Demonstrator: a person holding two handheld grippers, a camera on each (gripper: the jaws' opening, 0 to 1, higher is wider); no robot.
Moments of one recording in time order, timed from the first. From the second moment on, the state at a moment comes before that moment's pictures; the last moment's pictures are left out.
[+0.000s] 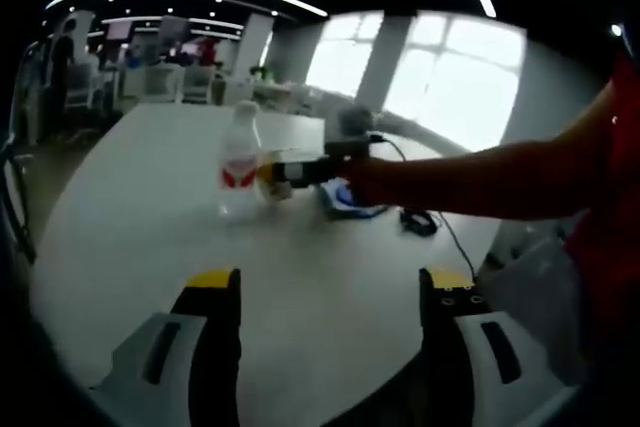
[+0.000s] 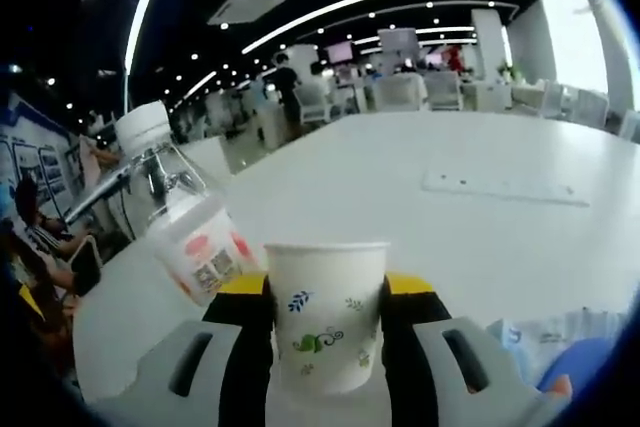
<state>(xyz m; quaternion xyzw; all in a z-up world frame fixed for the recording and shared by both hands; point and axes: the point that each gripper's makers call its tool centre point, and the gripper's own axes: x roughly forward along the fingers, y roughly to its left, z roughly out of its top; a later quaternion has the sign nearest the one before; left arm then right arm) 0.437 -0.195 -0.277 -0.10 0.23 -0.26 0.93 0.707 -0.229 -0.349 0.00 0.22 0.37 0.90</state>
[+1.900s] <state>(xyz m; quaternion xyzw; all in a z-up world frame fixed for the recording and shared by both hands) 0.436 -0.196 -0.282 -0.09 0.24 -0.26 0.93 0.699 -0.230 -0.345 0.01 0.20 0.39 0.90</state>
